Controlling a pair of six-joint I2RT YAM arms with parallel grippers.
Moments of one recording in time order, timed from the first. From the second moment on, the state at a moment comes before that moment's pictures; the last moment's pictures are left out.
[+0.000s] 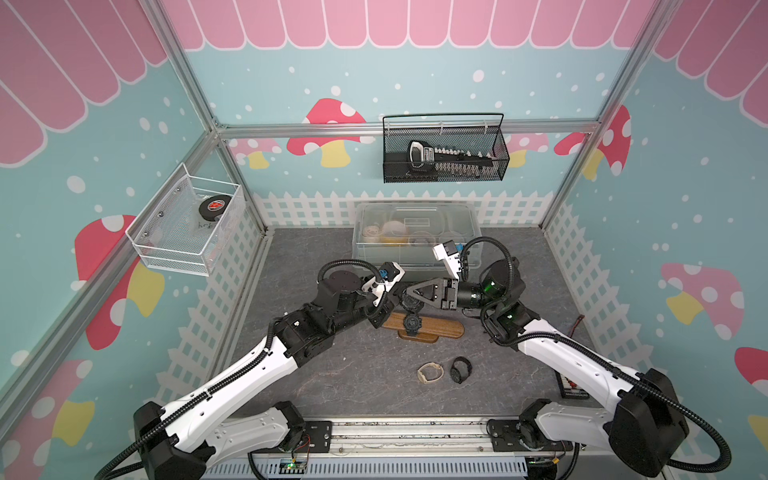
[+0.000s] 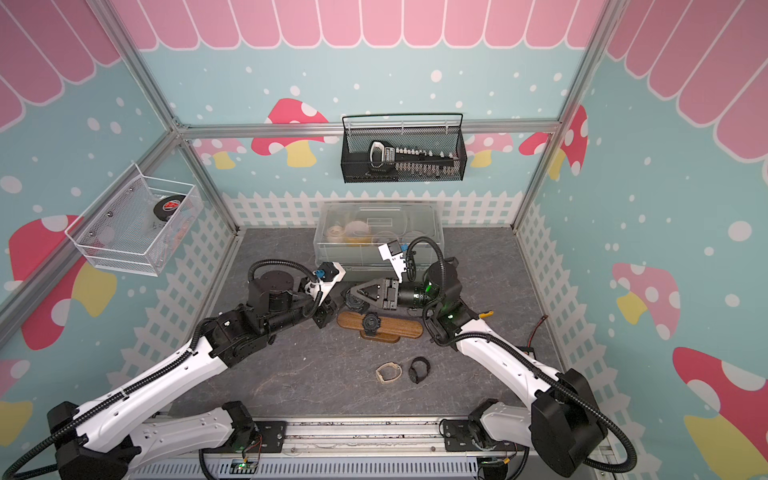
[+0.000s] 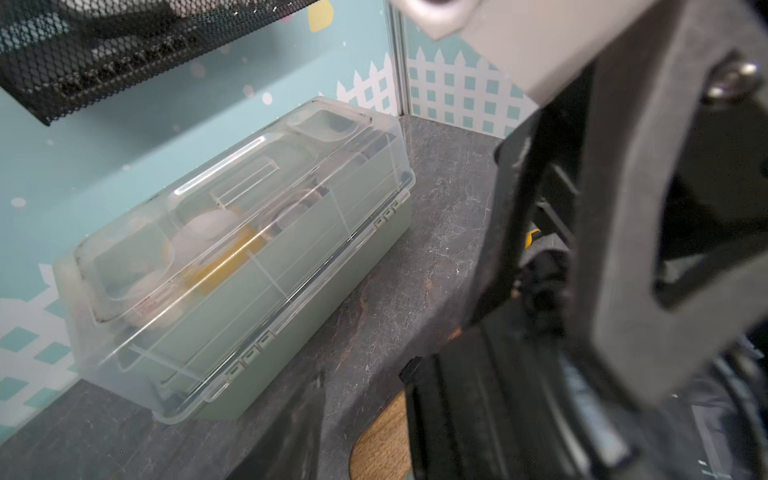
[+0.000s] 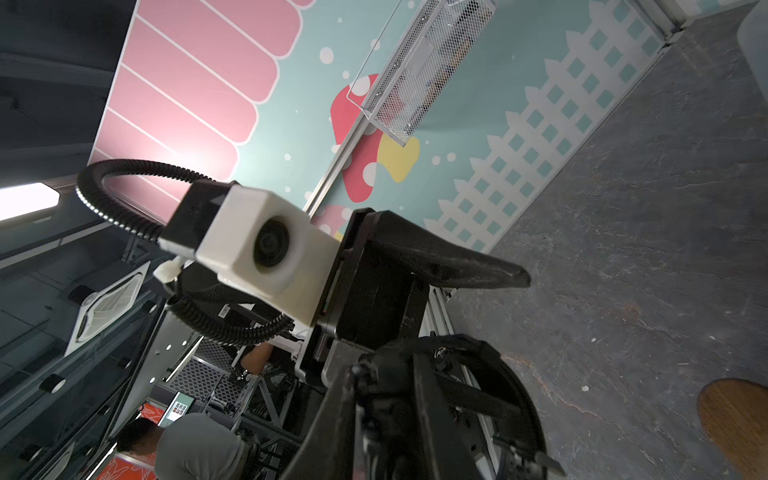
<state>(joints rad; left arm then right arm) -0.77 1.07 1.02 -0.30 0.05 0.19 0.58 1.24 0.84 0.55 -0.92 1.05</state>
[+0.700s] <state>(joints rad) -0.63 0.92 0.94 -0.16 0.22 -0.21 0.59 1.32 0.84 0.60 -0.76 1.02</state>
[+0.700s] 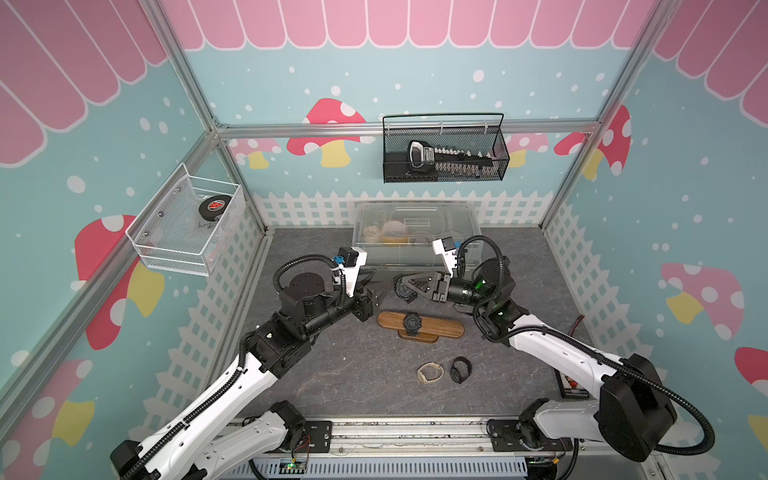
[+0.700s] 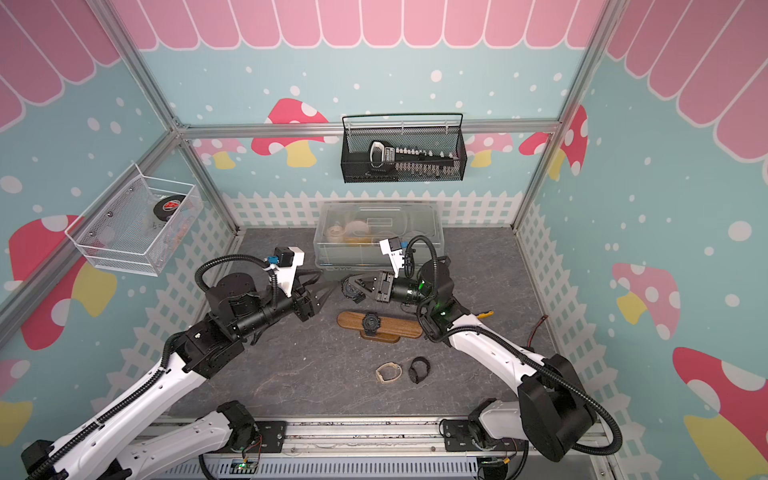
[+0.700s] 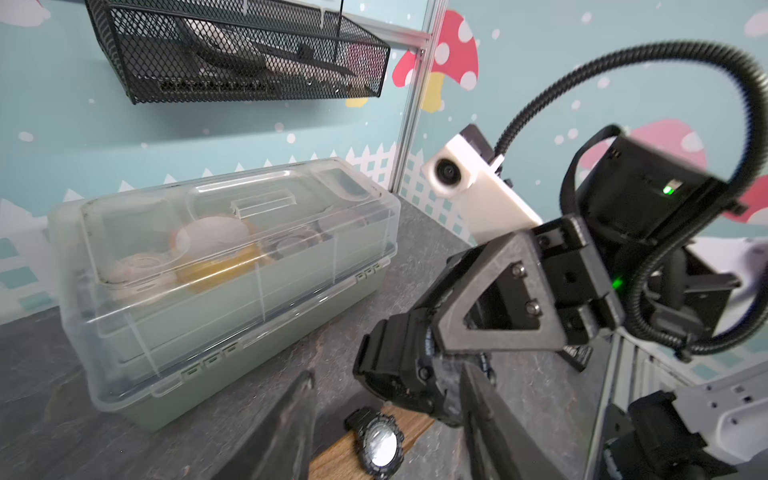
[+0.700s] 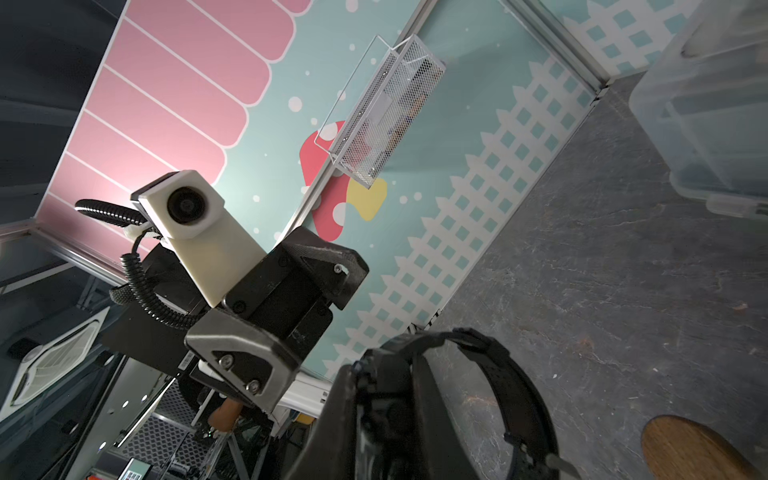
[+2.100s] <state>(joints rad) -0.47 1.15 0.92 0.07 0.84 -0.84 0.51 1.30 0.86 0.56 -0.69 0.97</state>
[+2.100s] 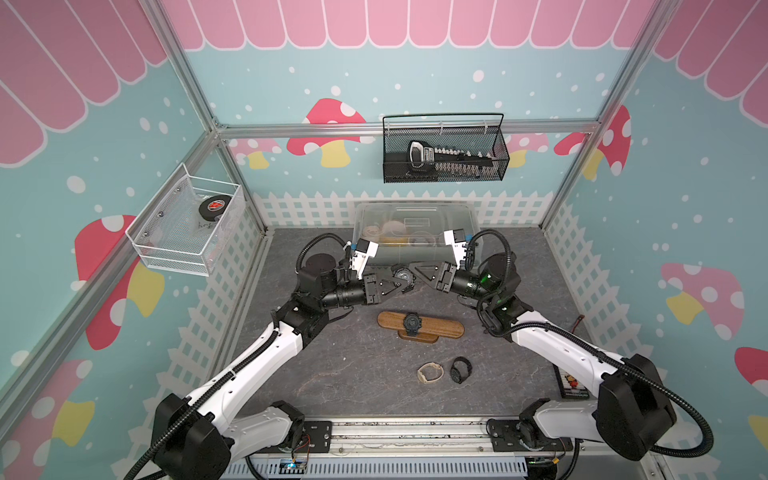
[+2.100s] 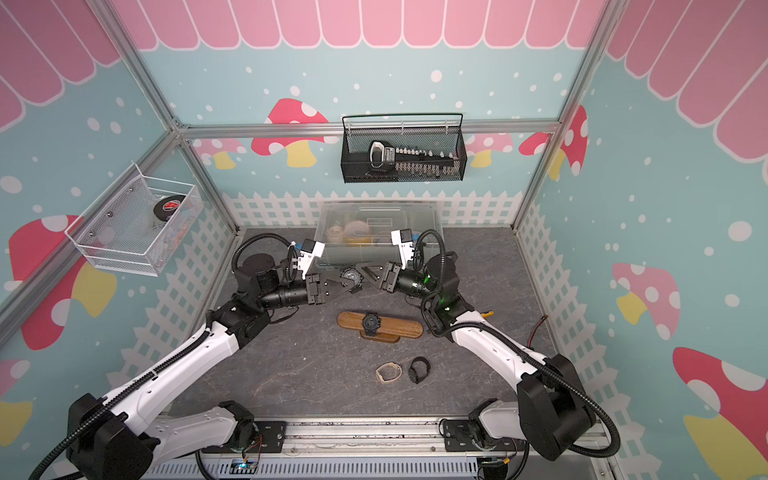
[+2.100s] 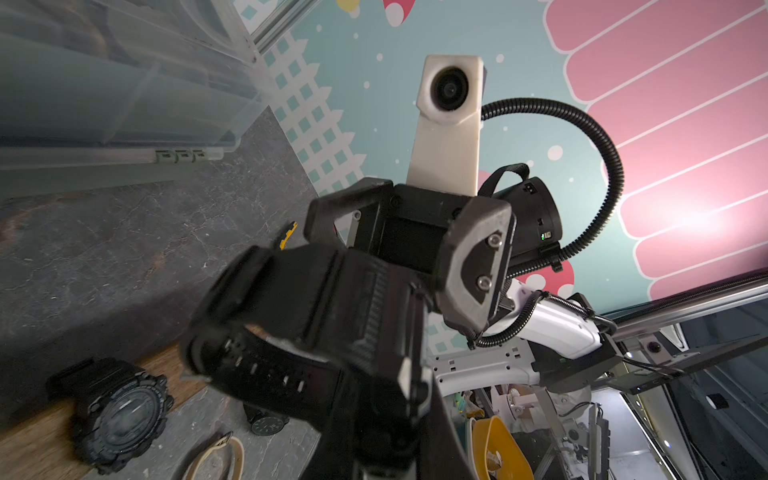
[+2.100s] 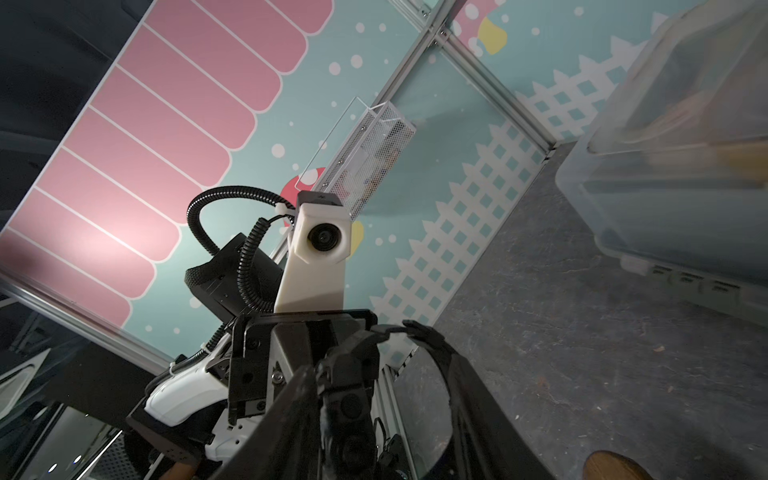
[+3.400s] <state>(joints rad) -0.32 1.15 0.91 -0.20 1.18 -0.59 0.49 0.98 0.86 -0.34 -0.35 0.47</state>
